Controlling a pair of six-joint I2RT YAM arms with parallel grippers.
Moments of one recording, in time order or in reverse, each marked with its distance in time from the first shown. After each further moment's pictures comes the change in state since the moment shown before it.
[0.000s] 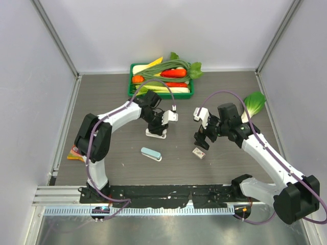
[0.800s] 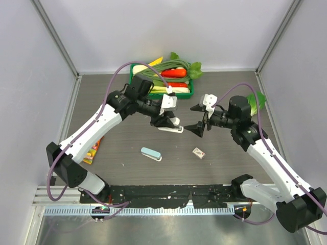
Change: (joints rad) left arm -0.091 -0.366 0.215 -0.100 0.274 -0.233; right arm -0.001 -0.103 0.038 0.401 -0.256 0.183
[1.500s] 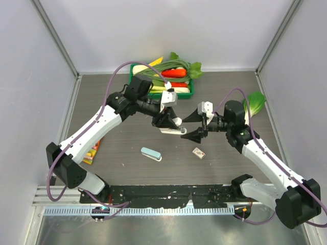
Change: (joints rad) left arm -0.004 -0.016 -0.039 0.101 0.095 -0.194; right arm 0.009 0.045 -0.134 0.237 -0.283 0.100
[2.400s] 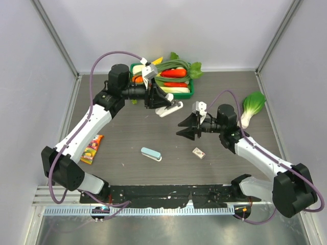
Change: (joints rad) left arm 0.198 -0.043 -0.091 0.459 0.043 -0.499; right arm 0.039 0.114 -0.108 0.254 0.085 0.152
